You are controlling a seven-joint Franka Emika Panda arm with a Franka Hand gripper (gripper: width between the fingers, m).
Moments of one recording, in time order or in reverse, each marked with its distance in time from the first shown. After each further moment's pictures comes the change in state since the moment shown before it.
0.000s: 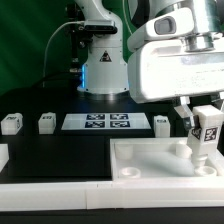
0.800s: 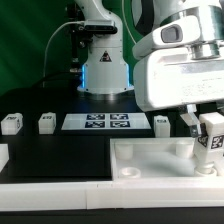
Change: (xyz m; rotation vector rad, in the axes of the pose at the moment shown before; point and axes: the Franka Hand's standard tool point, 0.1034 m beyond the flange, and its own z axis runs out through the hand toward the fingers) arm 0.001 -0.008 0.011 0.009 0.003 -0.011
